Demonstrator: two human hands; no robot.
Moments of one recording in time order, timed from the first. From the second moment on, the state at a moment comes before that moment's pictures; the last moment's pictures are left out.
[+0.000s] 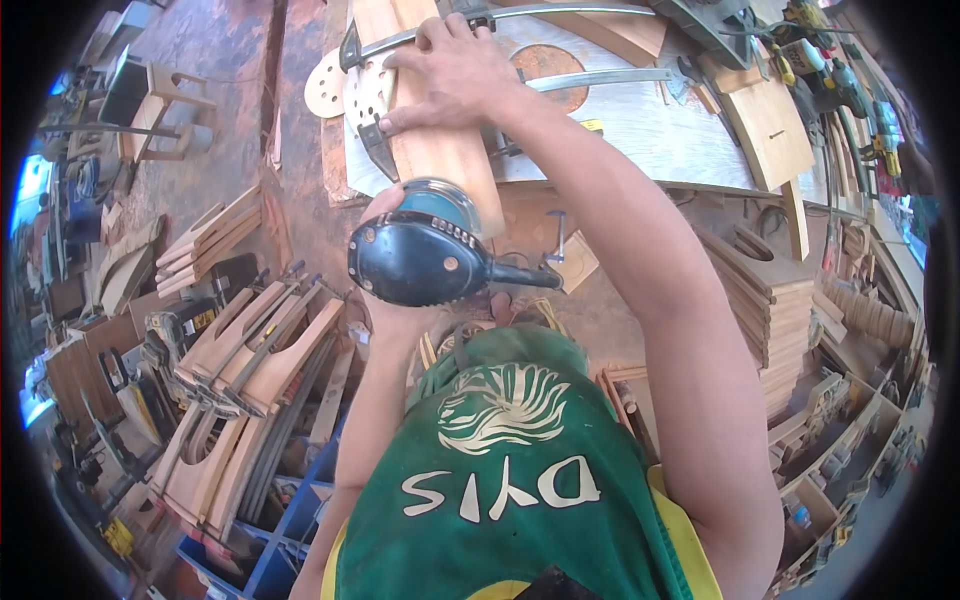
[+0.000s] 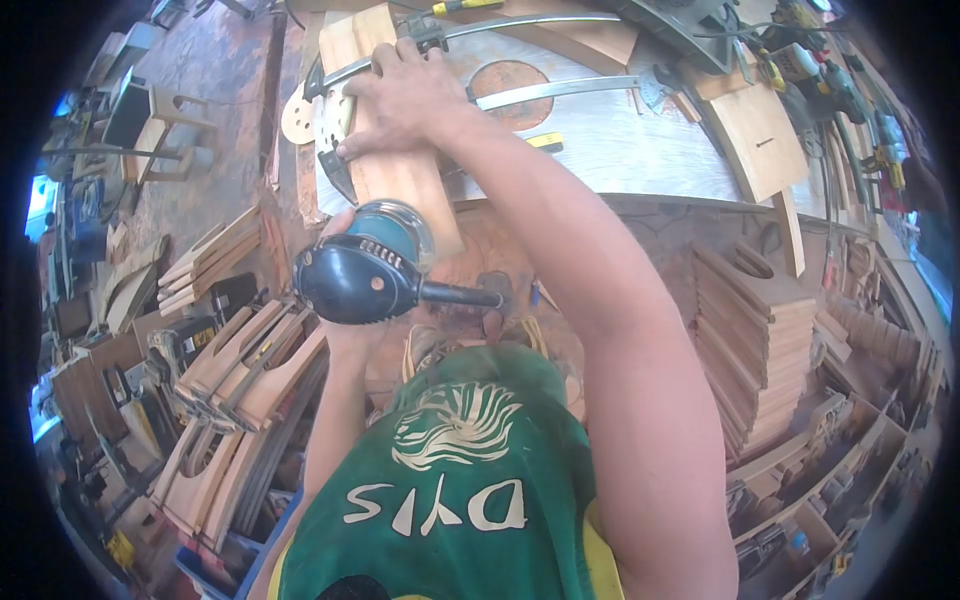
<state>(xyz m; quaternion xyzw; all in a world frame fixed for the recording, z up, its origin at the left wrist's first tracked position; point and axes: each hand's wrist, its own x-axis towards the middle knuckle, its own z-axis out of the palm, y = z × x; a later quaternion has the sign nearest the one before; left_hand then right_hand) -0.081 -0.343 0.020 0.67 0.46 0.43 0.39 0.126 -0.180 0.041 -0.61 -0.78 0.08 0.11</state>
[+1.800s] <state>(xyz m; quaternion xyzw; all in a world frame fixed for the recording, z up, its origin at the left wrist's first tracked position) -0.012 0.007 0.012 0.95 0.29 0.10 0.09 -0.032 -0.390 0.143 -0.89 -0.39 0.15 0.16</state>
